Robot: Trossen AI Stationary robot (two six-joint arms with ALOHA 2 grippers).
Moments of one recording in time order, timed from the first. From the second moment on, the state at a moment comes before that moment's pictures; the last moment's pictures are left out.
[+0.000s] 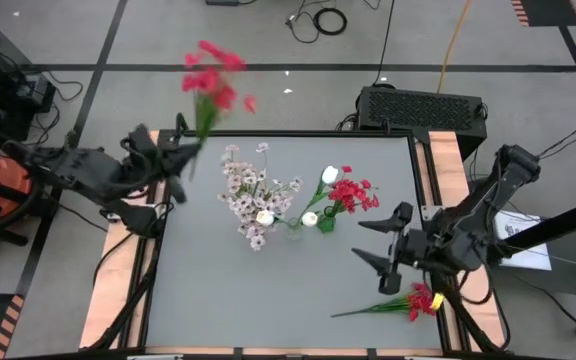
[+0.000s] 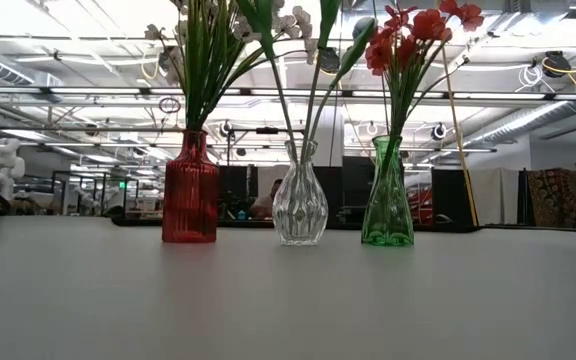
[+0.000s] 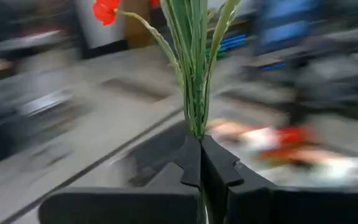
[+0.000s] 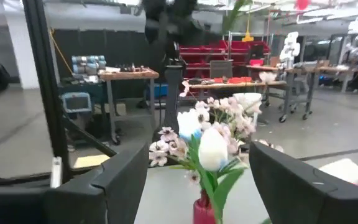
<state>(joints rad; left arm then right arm) -0.41 0.95 1.40 -0.67 -0.99 -0.21 0.82 1.12 0.88 0.38 1.09 -0.06</state>
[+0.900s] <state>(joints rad) -0.57 1.56 1.40 0.29 -0.39 0.38 0.75 1.54 1.41 0.47 0.68 -0.42</state>
